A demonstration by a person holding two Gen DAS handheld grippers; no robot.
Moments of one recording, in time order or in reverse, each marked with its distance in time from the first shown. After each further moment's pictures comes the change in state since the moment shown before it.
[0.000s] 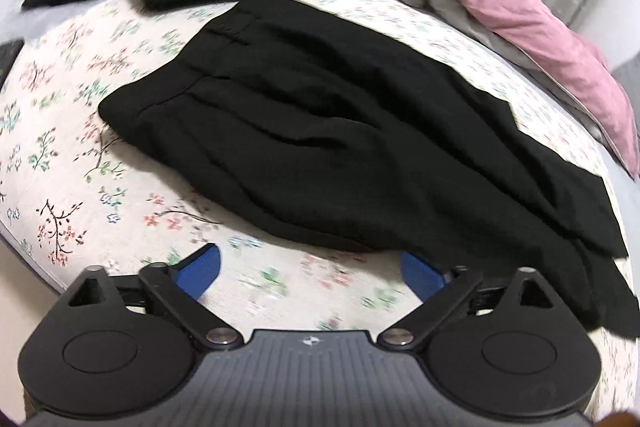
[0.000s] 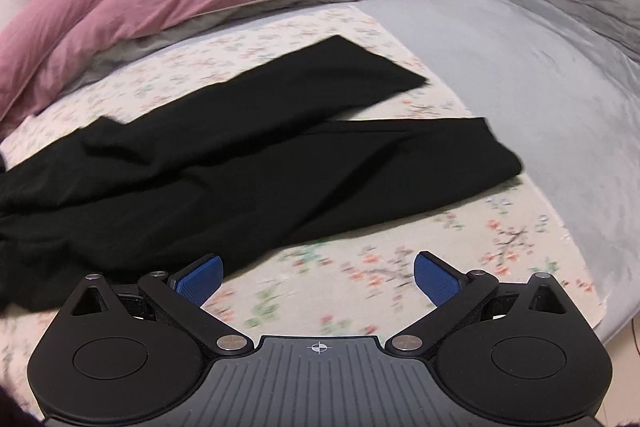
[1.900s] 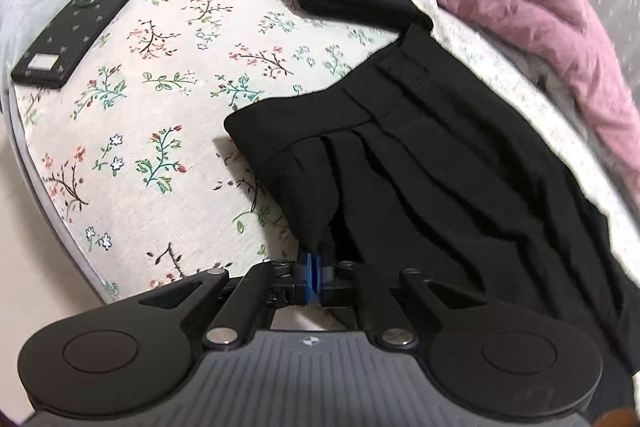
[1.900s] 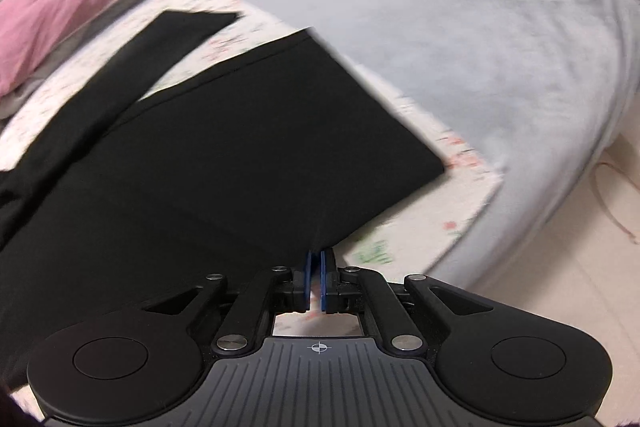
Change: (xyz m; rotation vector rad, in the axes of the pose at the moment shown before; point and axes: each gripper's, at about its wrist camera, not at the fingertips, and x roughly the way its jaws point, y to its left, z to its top) left arm 0.006 0.107 0.013 -0.221 -0.066 0.141; right arm 0.009 -0.123 -0.046 0.342 0.102 -0.194
